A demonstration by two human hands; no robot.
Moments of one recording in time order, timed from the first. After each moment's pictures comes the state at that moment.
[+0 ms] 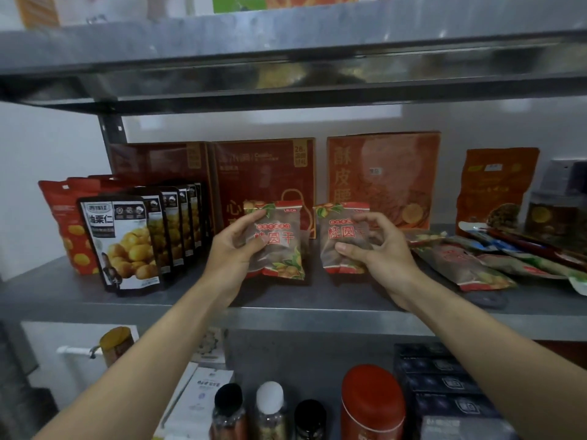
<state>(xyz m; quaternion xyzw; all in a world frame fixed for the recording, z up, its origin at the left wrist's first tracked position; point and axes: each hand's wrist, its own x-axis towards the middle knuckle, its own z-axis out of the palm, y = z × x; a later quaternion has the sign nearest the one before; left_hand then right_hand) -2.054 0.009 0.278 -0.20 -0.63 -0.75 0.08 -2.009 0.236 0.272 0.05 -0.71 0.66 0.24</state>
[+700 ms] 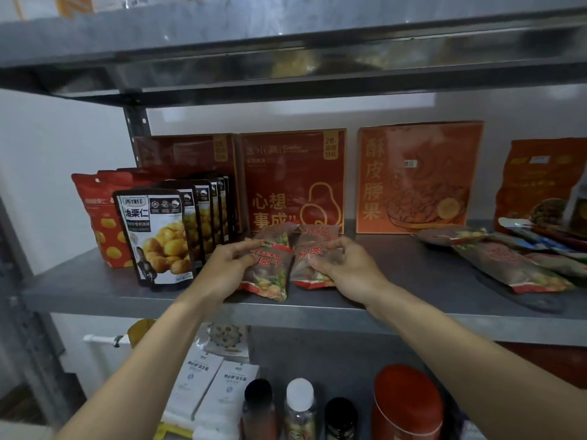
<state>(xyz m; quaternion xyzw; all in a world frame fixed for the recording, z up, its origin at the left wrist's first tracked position) -2.080 -0.060 0.260 -0.10 -0.77 -0.63 0.05 -2.051 0.153 0.248 -0.01 -0.85 0.51 0.14</state>
